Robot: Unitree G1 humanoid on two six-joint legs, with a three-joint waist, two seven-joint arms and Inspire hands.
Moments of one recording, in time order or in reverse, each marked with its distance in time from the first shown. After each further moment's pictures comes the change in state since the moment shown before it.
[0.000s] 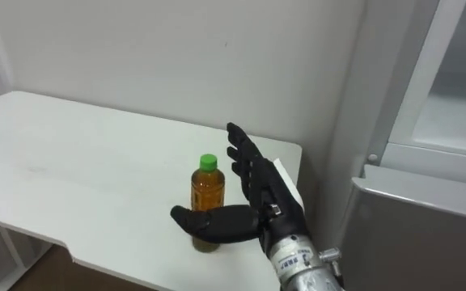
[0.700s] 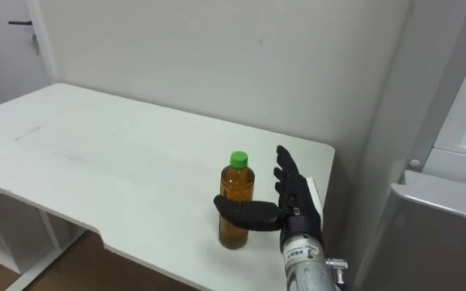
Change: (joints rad) left arm 0.048 -0.017 0.000 -0.037 0.077 0.077 0.022; right arm -0.085 0.023 -0.003 0.281 0.045 -0.036 -0.254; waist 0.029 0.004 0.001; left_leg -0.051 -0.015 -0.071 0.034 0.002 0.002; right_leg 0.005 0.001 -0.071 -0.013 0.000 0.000
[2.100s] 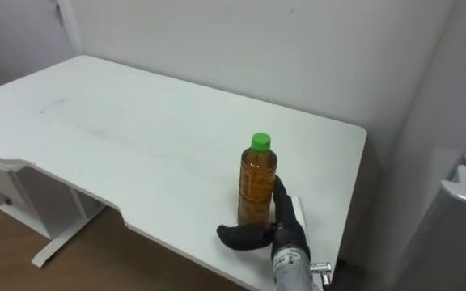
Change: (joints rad) left arm -0.043 0.007 -0.080 -0.007 0.000 0.026 0.002; right arm -0.153 0.031 0.093 0.374 -0.091 -0.003 -0.019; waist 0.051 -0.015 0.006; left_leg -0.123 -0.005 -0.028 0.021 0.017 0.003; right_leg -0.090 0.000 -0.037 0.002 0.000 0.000
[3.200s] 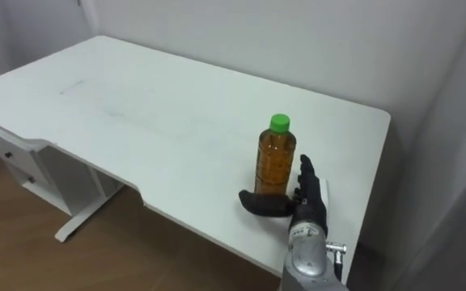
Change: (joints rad) left arm -0.036 0.014 -0.086 0.003 -0.057 -0.043 0.019; right arm -0.140 -0.010 -0.071 0.163 0.149 -0.135 -0.044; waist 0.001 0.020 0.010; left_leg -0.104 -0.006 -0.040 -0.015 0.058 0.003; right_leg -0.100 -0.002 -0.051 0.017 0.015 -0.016
